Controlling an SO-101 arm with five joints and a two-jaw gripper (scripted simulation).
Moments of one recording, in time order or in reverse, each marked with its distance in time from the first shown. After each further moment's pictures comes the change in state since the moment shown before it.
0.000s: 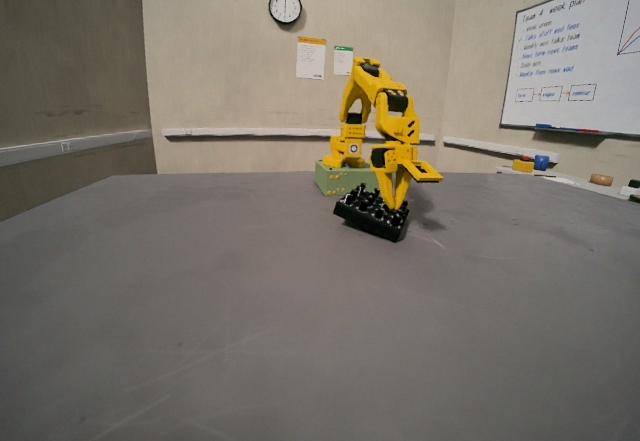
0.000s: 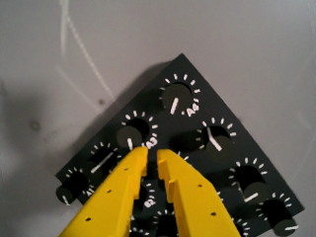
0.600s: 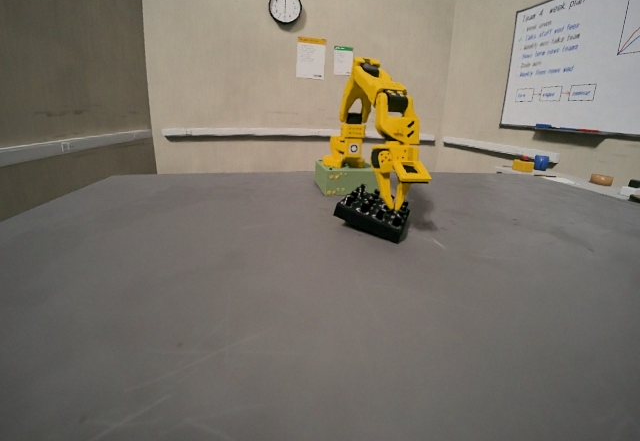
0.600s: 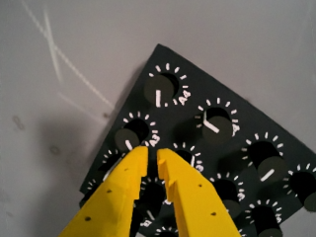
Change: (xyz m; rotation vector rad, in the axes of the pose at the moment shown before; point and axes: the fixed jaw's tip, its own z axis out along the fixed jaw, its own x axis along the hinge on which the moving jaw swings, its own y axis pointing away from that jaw) arm -0.001 0.000 0.001 0.000 0.005 0.276
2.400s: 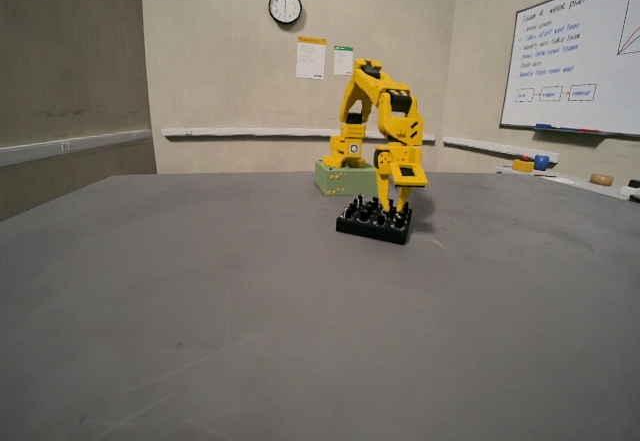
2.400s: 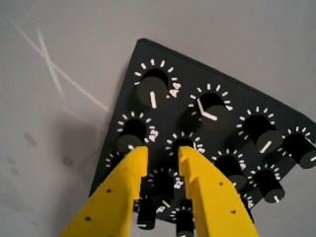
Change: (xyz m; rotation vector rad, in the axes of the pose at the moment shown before) arm -0.004 0.001 0.001 0.005 0.038 0.120
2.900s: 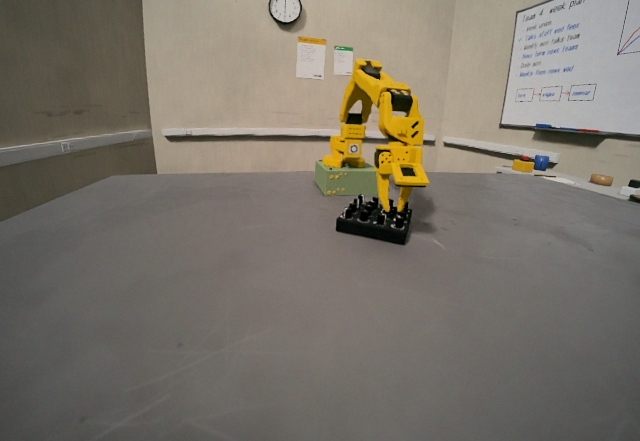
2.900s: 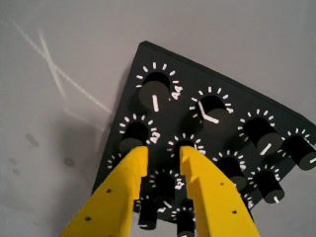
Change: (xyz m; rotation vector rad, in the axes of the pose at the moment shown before) arm -0.001 0.001 0.000 0.000 0.002 0.000
